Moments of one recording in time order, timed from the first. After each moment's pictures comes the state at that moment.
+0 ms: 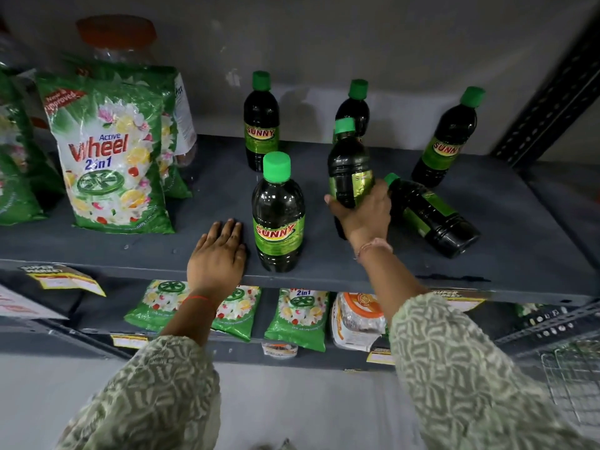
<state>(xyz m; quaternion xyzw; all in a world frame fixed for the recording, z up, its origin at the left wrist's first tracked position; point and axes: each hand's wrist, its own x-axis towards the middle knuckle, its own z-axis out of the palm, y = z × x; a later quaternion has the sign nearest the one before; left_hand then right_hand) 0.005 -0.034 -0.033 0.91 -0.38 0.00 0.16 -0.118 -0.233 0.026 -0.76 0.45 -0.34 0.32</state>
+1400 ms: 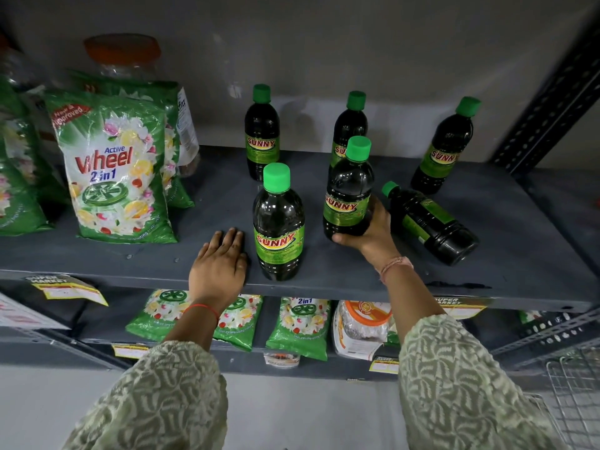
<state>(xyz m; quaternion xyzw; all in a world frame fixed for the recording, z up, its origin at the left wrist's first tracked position) 0.005 -0.032 -0.033 0.91 -0.38 0.00 0.16 -0.144 -0.259 -0.004 -0.76 0.37 -0.23 0.49</state>
